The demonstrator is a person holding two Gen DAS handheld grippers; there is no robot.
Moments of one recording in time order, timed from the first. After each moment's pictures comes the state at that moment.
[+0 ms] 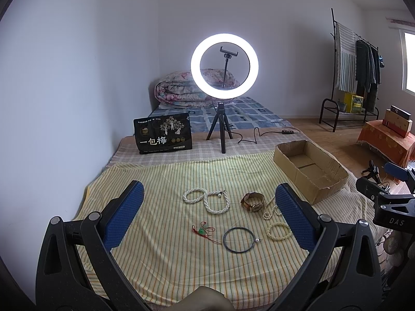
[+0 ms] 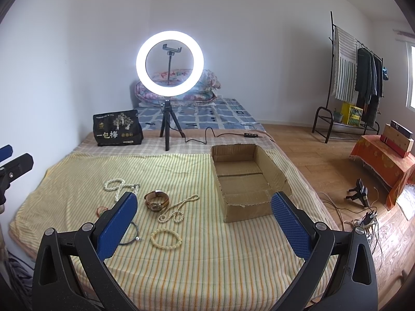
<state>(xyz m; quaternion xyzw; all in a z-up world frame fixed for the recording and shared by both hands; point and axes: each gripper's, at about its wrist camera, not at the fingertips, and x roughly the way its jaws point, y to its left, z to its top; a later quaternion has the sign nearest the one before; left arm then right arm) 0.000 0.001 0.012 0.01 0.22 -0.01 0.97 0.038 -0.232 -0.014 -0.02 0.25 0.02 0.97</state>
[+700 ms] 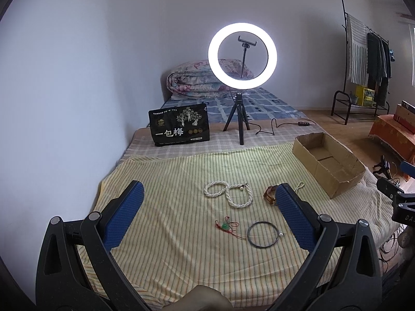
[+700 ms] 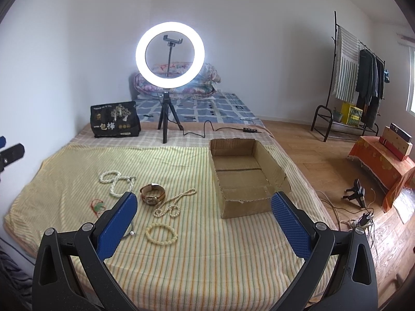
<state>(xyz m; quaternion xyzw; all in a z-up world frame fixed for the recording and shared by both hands) 0.016 0.039 0.006 0.02 0.25 0.03 0.97 0.047 -0.231 -0.021 -0.04 0.27 0.02 0.96</state>
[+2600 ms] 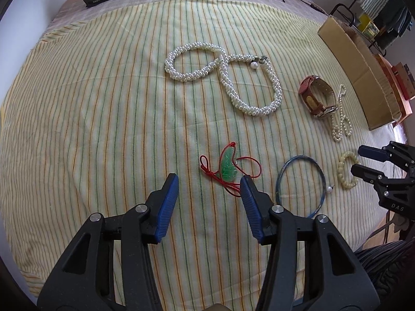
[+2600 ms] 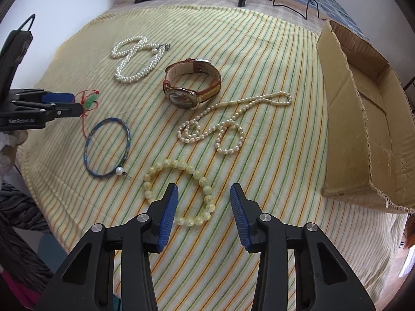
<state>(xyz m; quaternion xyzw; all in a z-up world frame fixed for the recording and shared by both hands) 0.191 0.057 -0.191 -0.03 0.60 -0.07 0.80 0.190 -0.186 -0.176 -0.12 0.58 0.22 0.77</state>
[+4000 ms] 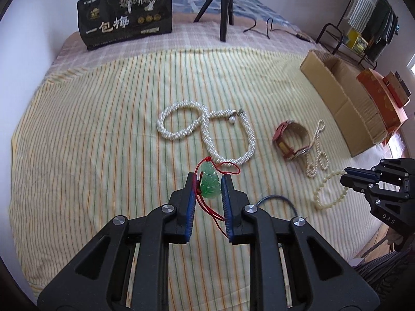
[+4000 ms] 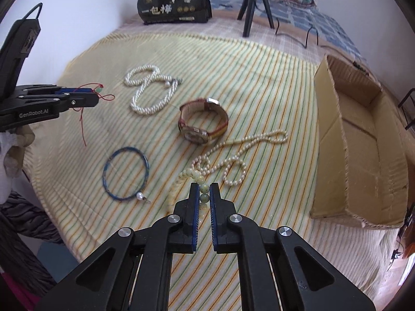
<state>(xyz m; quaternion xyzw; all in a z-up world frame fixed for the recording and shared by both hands) 0.196 0.043 -0.139 -0.03 0.51 -0.08 0.85 0.190 -0.177 -0.135 -0.11 0.53 0.23 0.81</state>
